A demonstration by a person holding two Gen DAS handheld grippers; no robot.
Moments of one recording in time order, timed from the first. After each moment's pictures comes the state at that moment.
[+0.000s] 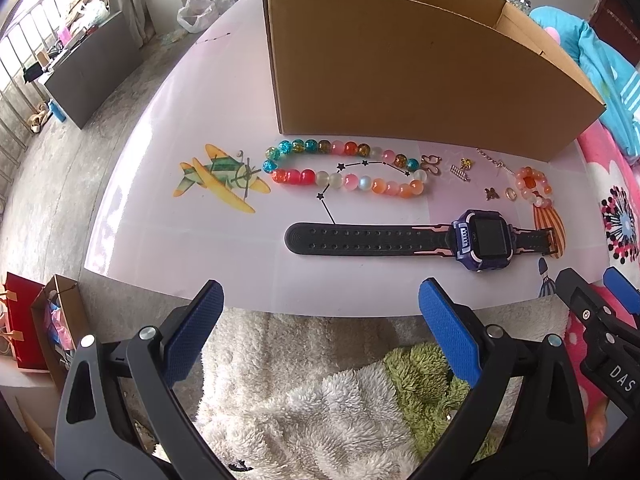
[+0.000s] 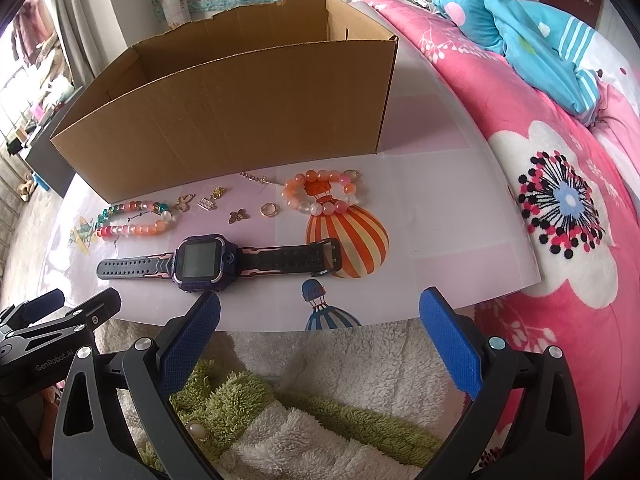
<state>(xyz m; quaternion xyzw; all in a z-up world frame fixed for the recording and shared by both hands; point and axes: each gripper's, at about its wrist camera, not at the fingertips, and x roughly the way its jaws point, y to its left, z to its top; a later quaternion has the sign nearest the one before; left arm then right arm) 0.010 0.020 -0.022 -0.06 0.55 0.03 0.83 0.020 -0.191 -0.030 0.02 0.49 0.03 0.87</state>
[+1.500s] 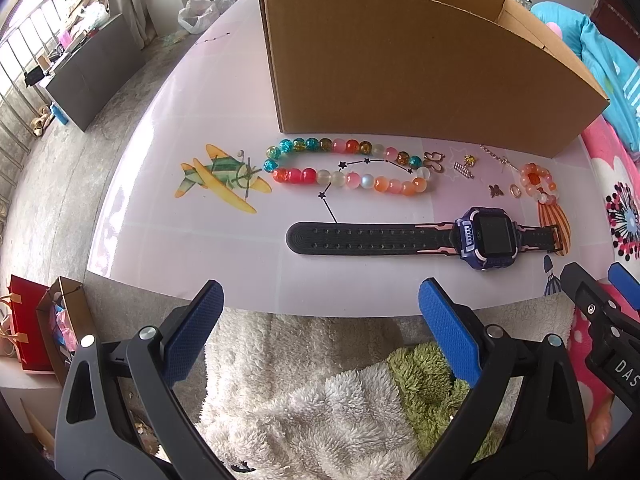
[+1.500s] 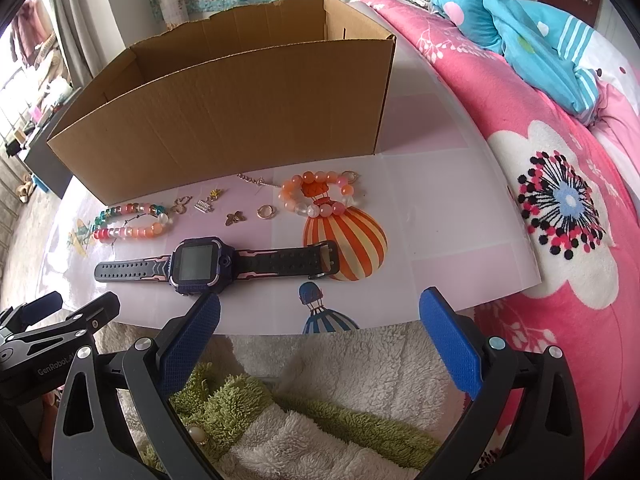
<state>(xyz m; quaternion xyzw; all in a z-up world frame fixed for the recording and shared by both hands) 0.014 0.015 -0.020 -0.05 0.56 0.04 0.83 0.023 -0.192 -0.030 0.02 0.49 0.03 0.87</state>
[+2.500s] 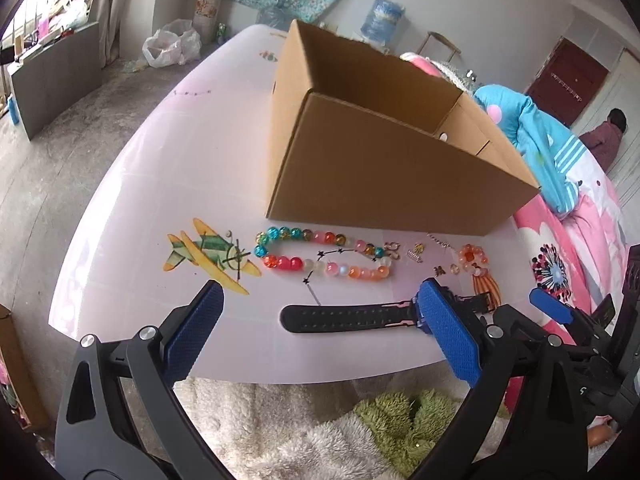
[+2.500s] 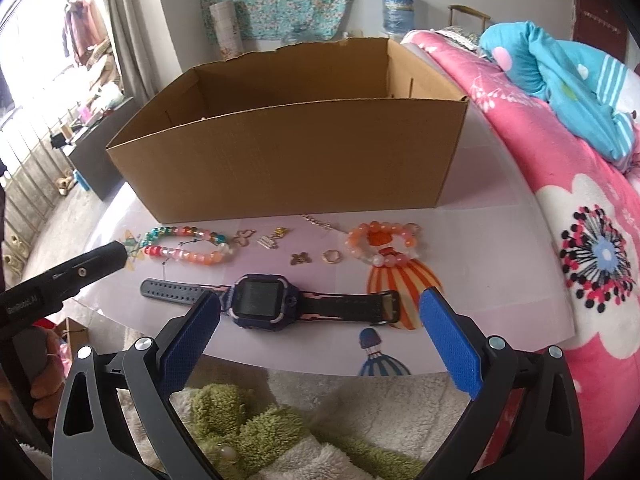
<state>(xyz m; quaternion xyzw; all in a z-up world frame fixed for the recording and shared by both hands) 0.027 0.062 -0.006 -0.15 0.45 -0.07 0.88 0.020 -0.168 -0.020 0.02 0.42 0.13 0.90</state>
